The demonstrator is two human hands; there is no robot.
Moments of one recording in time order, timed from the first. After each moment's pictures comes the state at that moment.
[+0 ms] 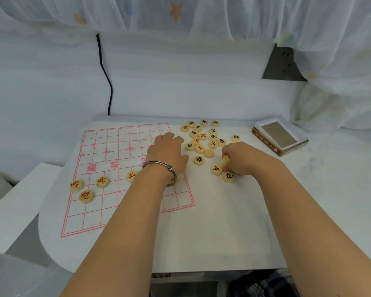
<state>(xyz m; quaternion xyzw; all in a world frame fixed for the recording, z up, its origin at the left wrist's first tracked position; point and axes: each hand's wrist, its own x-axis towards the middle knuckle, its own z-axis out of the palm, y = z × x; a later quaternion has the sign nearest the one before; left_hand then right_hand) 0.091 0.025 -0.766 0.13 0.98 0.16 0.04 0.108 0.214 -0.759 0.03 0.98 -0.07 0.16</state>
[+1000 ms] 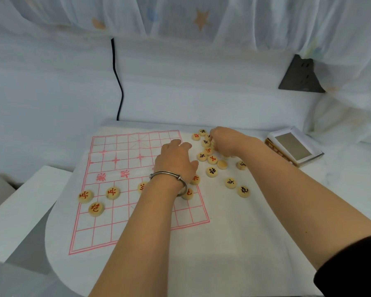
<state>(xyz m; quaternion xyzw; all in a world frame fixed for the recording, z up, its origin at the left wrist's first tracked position) 0.079 0.013 -0.768 0.12 0.96 0.24 0.04 0.017 0.181 -0.759 -0.06 0.99 0.02 0.11</state>
